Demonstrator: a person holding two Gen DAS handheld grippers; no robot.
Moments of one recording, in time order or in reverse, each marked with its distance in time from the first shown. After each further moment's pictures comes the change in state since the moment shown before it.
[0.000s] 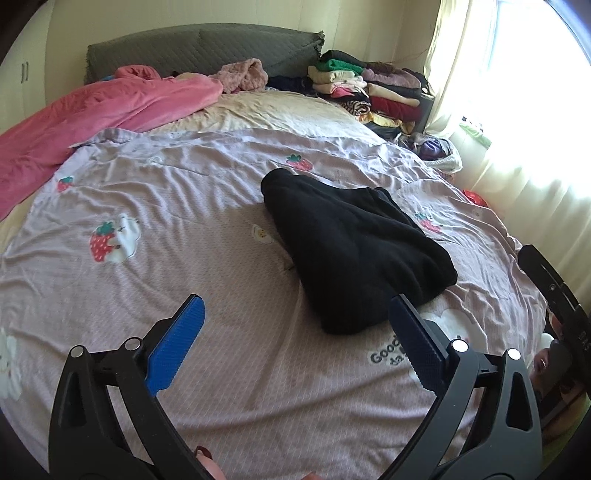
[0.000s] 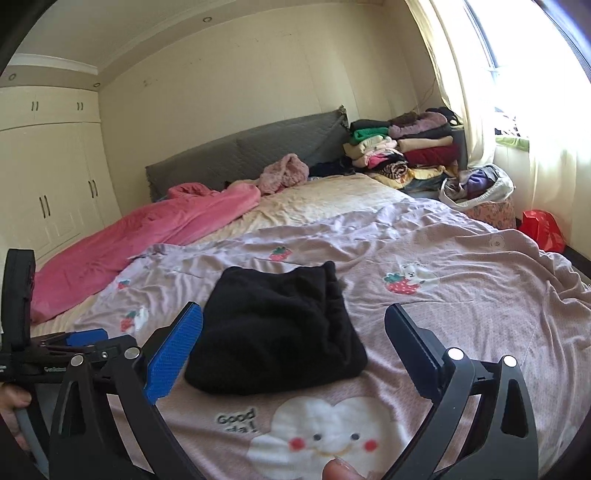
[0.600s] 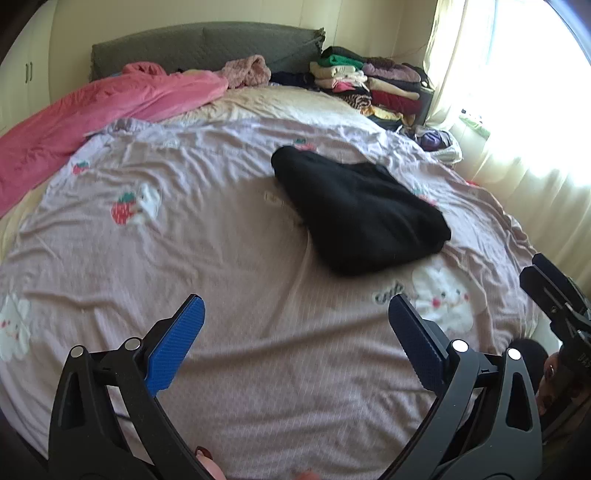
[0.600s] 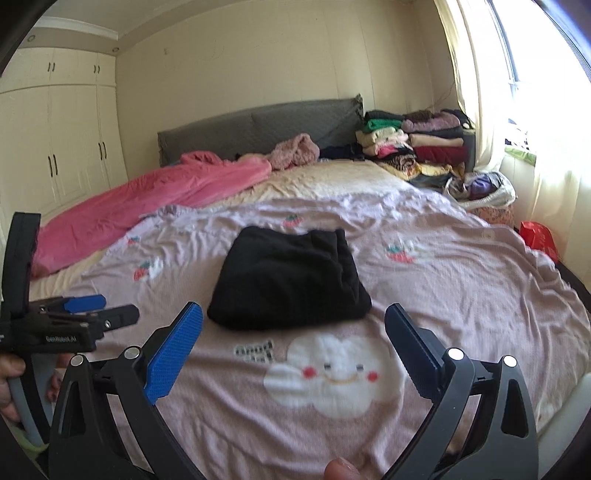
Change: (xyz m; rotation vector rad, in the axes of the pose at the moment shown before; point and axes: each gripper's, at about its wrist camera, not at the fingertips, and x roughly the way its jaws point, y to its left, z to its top) left arm -0.028 0.005 -0.052 0.012 0.021 0.015; right arm -0.039 0.020 -0.042 -0.093 0.125 -0.026
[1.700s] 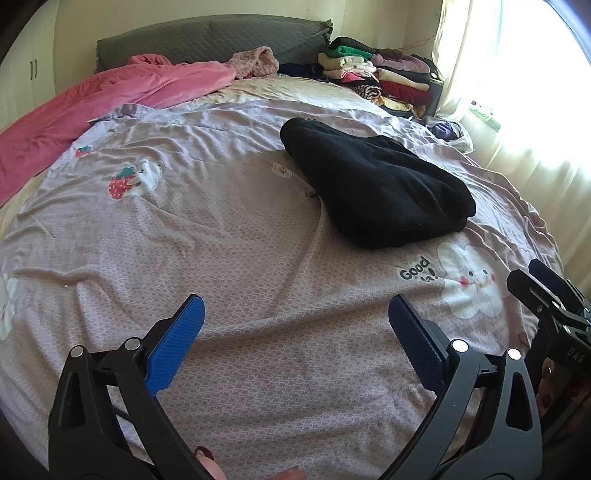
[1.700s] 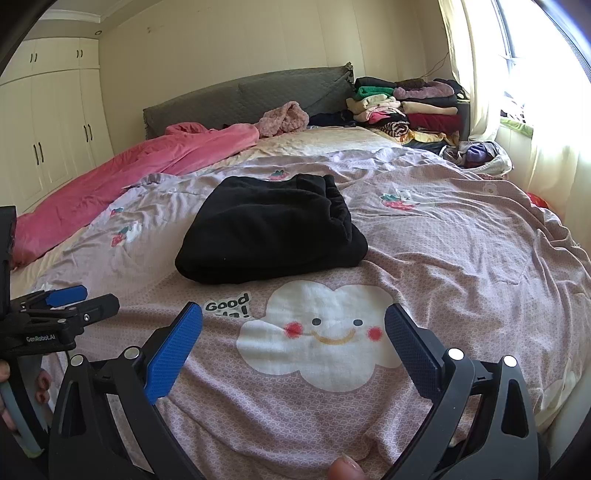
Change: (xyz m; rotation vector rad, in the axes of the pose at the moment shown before) left arm 0.028 0.002 -0.022 -0.002 0.013 0.041; right arm 0.038 -0.008 -0.028 0.016 0.084 -0.028
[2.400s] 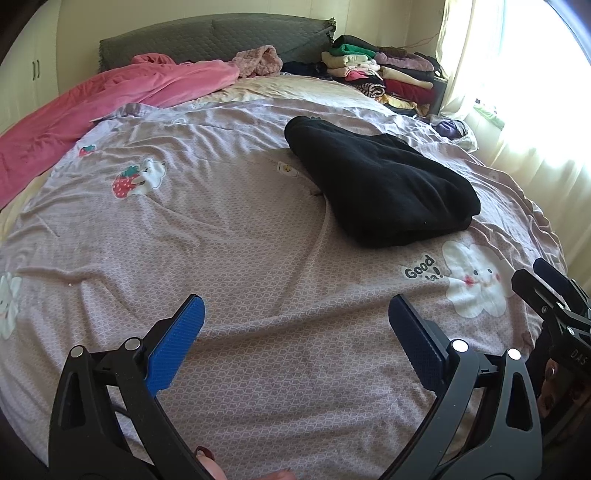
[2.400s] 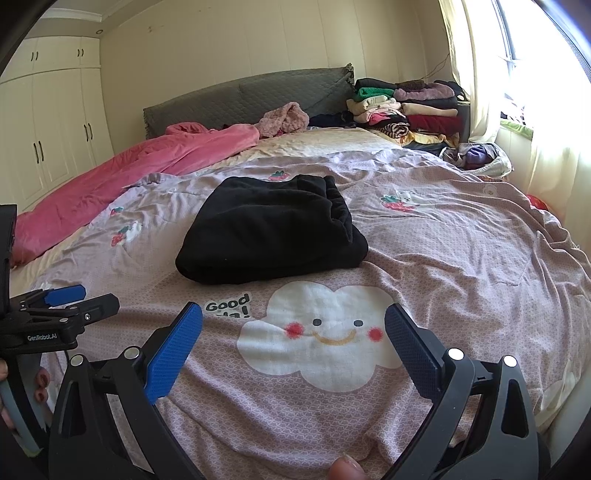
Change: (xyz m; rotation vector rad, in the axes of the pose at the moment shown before) left arm 0.000 0.001 0.000 -0.002 0.004 0.018; right arm 0.000 0.000 0.001 -0.002 -0.001 0.002
